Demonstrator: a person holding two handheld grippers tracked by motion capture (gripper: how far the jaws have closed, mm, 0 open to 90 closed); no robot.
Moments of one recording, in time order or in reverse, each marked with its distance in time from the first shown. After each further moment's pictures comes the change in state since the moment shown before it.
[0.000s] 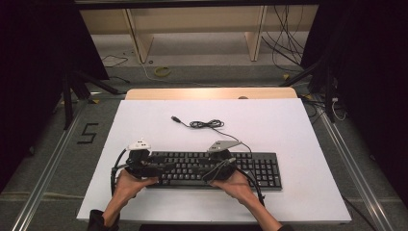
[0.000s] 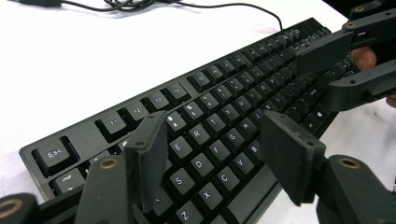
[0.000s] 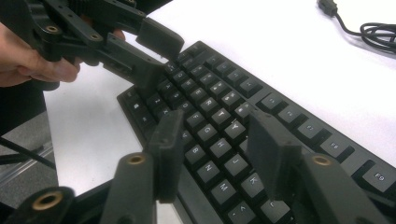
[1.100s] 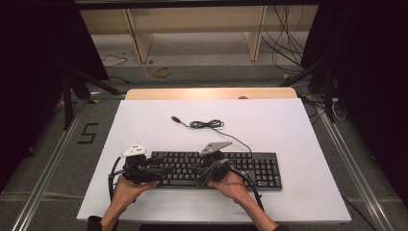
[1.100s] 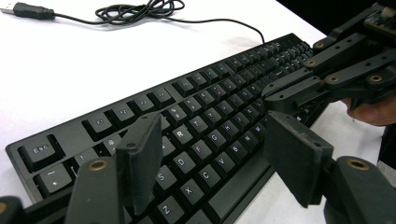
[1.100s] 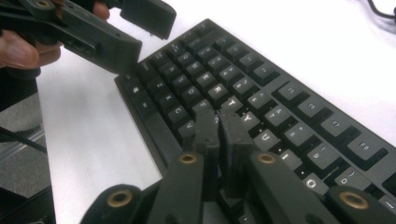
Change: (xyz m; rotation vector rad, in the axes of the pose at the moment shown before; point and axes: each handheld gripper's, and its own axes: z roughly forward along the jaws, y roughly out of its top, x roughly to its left) left arm -0.007 -0.013 -0.009 -0.081 -0.036 -0.003; right arm 0.005 0.000 0.018 0.080 0.006 -0.035
